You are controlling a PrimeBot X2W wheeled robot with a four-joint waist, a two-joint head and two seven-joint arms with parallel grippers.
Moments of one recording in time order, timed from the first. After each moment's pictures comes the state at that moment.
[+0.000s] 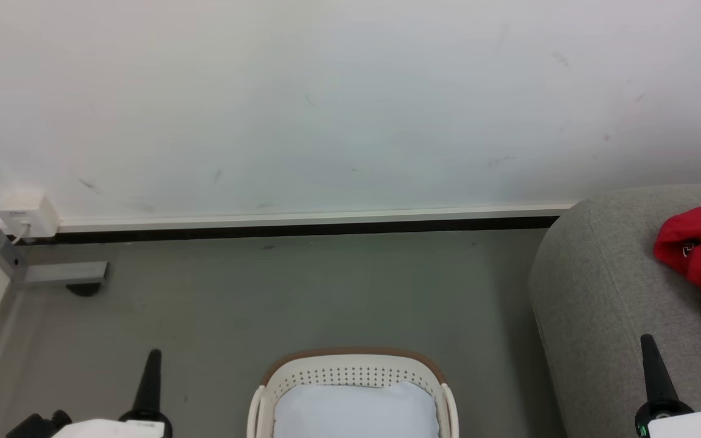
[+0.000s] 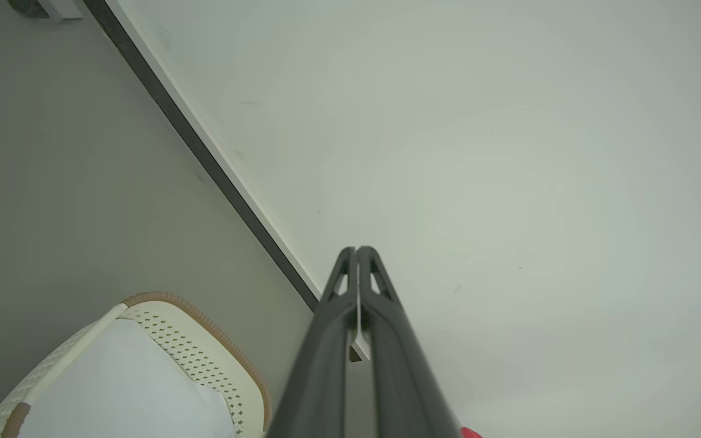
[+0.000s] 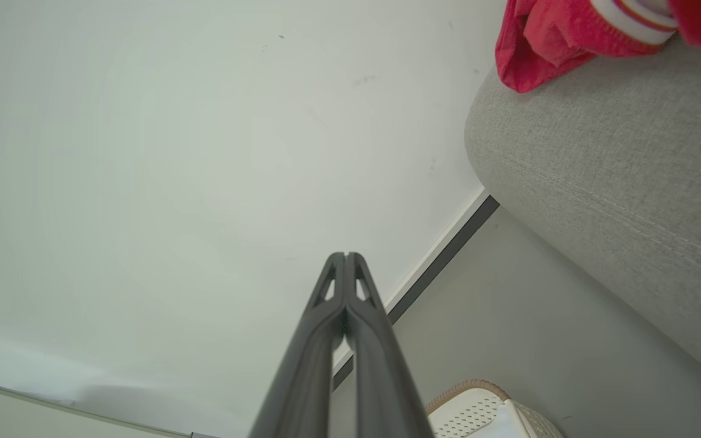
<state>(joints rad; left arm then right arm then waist) -0.08 0.04 0.09 0.29 -1.13 -0.12 -0.01 -0.06 -0.07 -0.03 0.24 1.19 0.13 -0.02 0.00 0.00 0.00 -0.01</state>
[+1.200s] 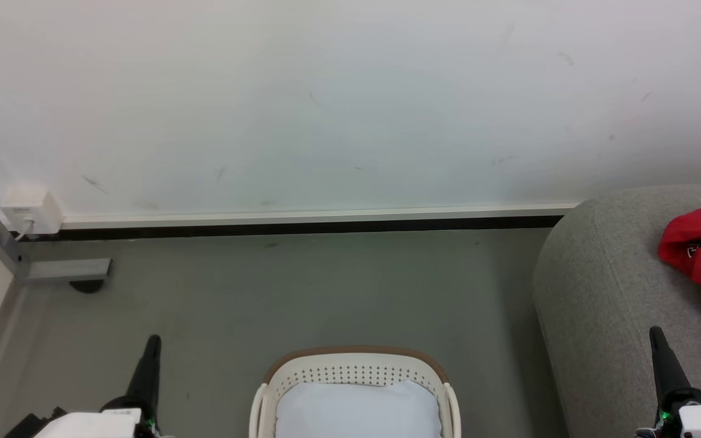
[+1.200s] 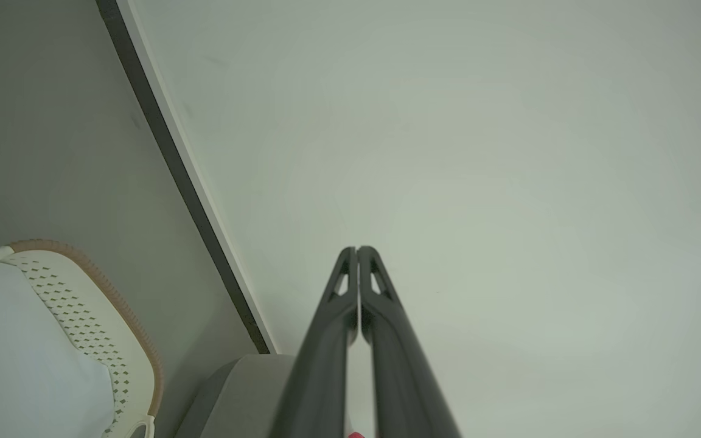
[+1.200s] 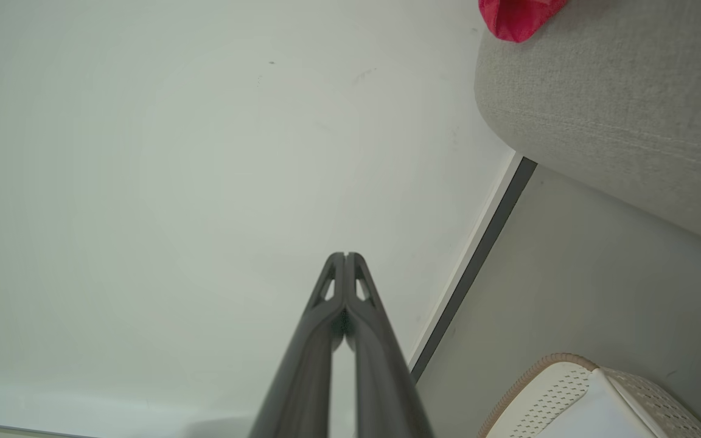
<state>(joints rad) -0.09 0.04 0.11 0.26 -1.45 -0.13 0.07 -0.09 -0.06 -0.08 0.24 1.47 0.13 0.06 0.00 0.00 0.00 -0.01</state>
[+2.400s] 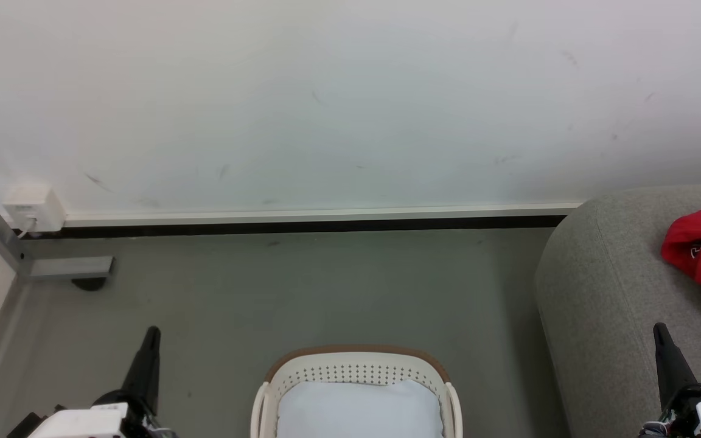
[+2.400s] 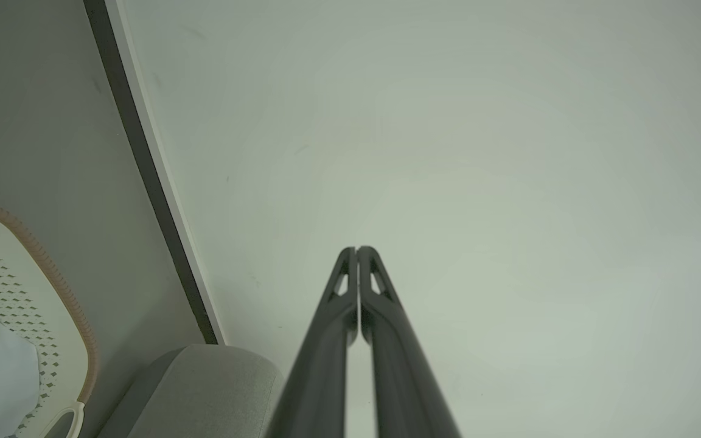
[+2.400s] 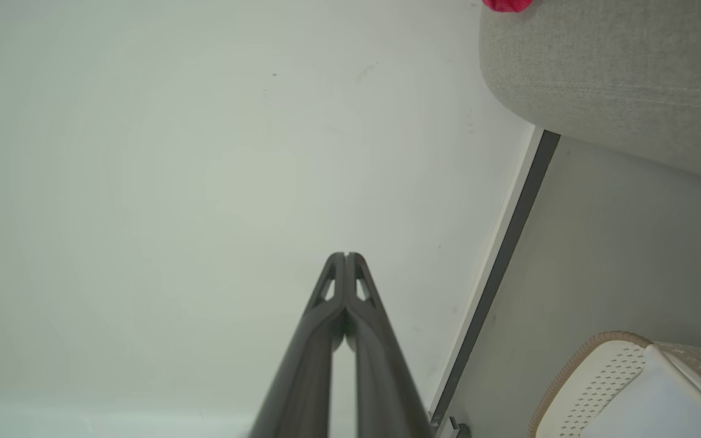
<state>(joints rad) -0.10 0.05 0.11 0.25 -1.61 -0.13 0.11 -0.10 -0.06 -0.11 0.24 1.62 0.13 0.11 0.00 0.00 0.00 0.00</state>
